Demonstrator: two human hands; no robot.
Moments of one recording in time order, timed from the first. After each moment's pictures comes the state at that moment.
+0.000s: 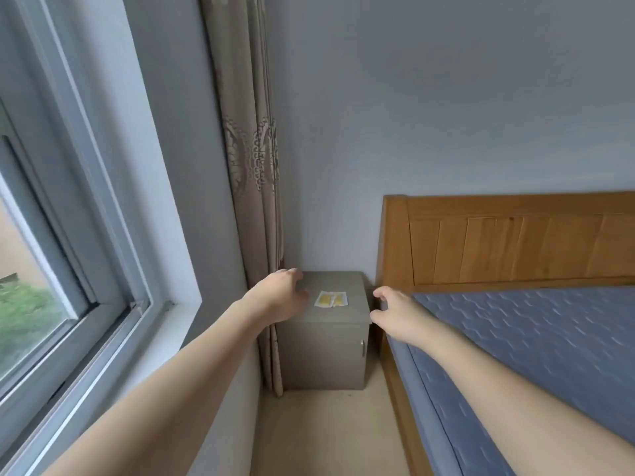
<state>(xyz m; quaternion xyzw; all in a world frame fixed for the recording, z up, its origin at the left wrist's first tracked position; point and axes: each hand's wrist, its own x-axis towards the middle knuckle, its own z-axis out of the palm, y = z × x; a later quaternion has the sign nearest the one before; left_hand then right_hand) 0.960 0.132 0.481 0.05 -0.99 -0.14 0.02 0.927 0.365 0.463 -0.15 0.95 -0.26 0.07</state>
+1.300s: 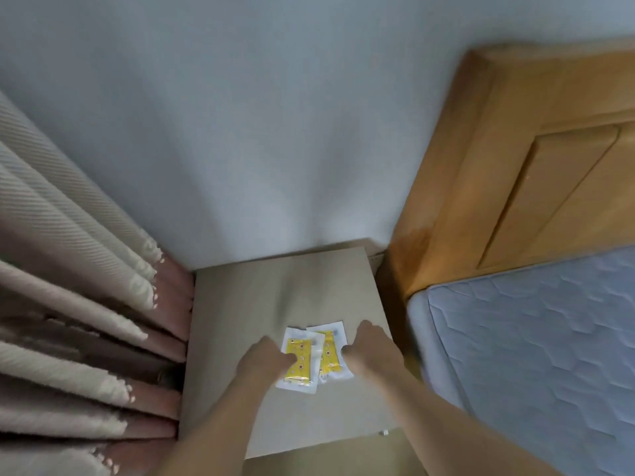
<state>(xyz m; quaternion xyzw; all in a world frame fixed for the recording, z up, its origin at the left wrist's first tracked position) 0.223 -0.020 0.046 0.26 -0.87 -0.24 -0.33 0.197 0.164 0.060 0.10 0.93 -0.19 0.29</state>
